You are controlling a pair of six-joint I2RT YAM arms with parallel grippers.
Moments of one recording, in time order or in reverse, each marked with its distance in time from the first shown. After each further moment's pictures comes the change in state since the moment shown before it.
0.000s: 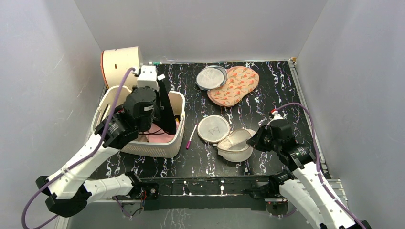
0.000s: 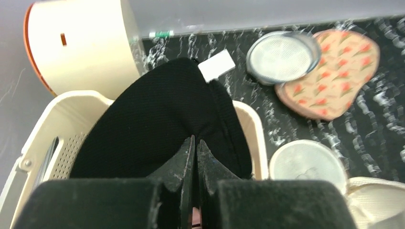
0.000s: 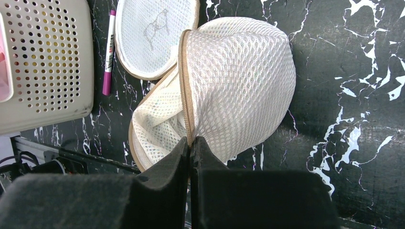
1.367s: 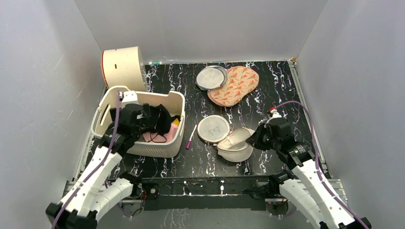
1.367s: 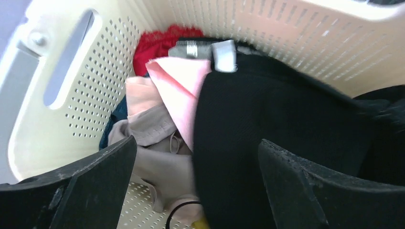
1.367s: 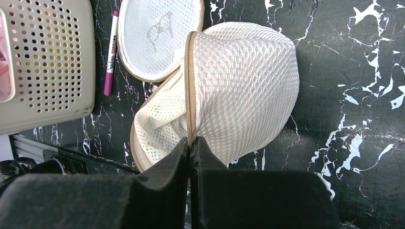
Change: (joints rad) left arm 0.462 -0.161 -0.561 -0.007 0.193 -0.075; right arm 0.000 0.023 0.011 0.022 -0.008 -0.015
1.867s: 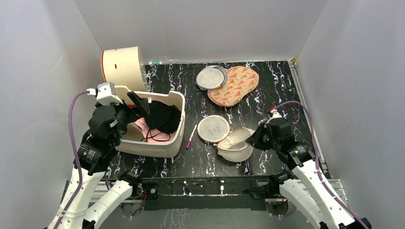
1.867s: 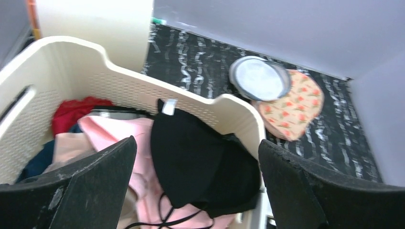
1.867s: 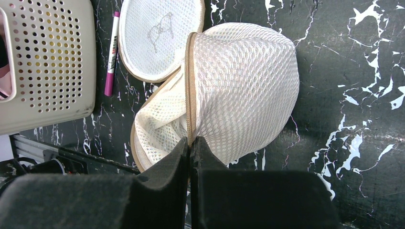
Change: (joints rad) left arm 0.000 -0.200 0.226 0.054 0.215 -0.144; right arm 0.000 -0.004 0.000 0.001 0.001 0.000
